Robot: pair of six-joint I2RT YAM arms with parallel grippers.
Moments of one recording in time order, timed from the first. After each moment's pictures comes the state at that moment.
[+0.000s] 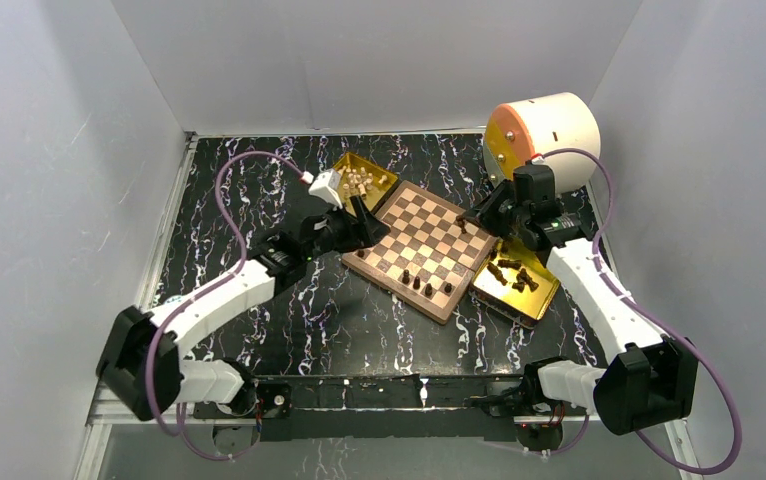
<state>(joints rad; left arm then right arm) -0.66 1.24 0.85 -0.01 0.04 -0.70 0.28 1.19 1.01 -0.50 -0.11 0.85</state>
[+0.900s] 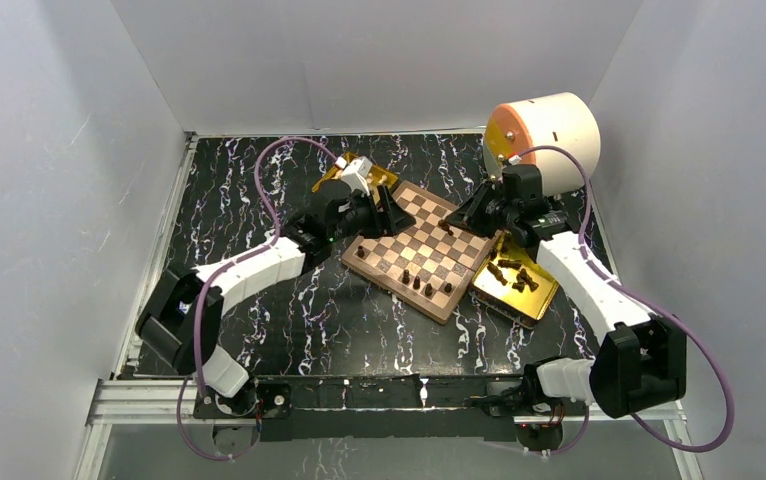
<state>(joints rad) -0.66 1.57 0.98 0.27 0.25 -0.75 0.31 1.26 0.99 -0.35 -0.30 0.85</state>
